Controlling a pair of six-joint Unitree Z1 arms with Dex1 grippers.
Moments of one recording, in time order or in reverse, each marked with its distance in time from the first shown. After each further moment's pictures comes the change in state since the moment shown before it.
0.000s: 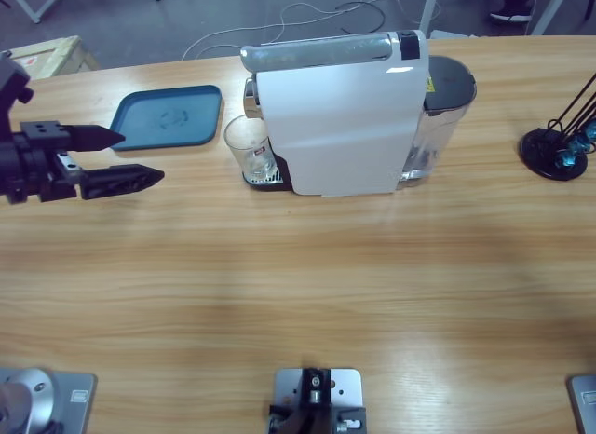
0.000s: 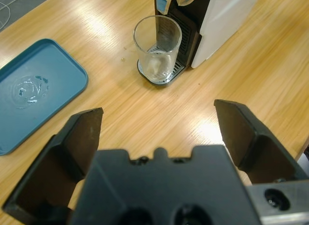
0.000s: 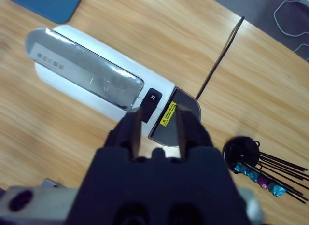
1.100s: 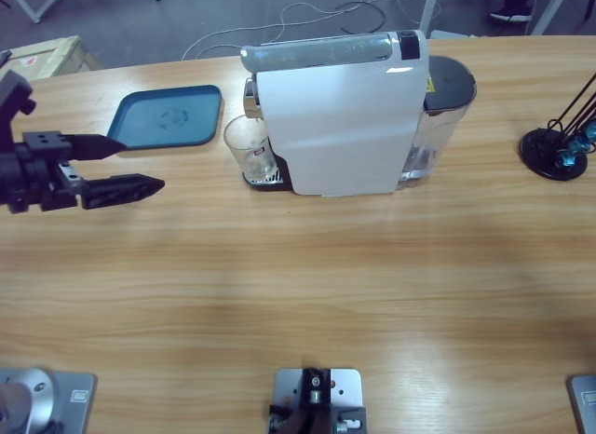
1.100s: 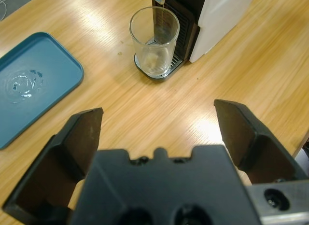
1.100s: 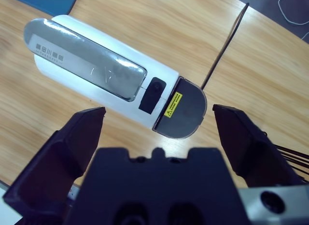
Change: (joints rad) arm 0 -0.001 -0.010 0.025 0.000 -0.004 -0.003; arm 1 0.012 -0.001 0.026 0.018 0.000 0.044
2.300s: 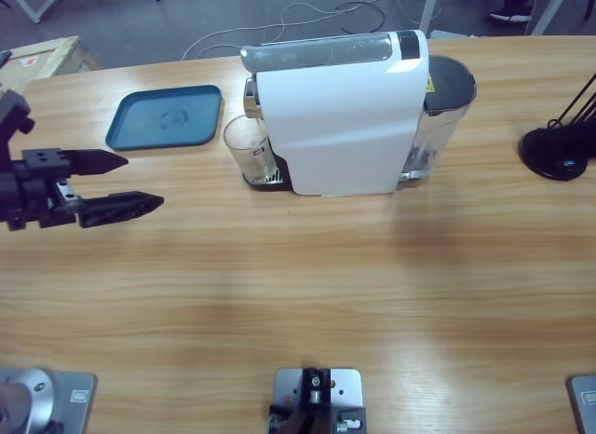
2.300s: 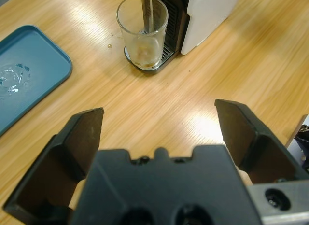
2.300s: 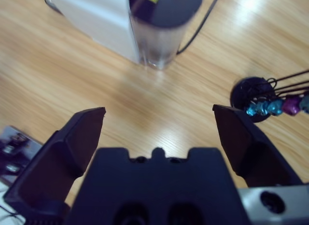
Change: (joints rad) arm 0 0.000 -0.030 0.042 0.000 -0.030 0.000; arm 1 0.066 -0.639 1.072 -0.503 -0.054 -0.009
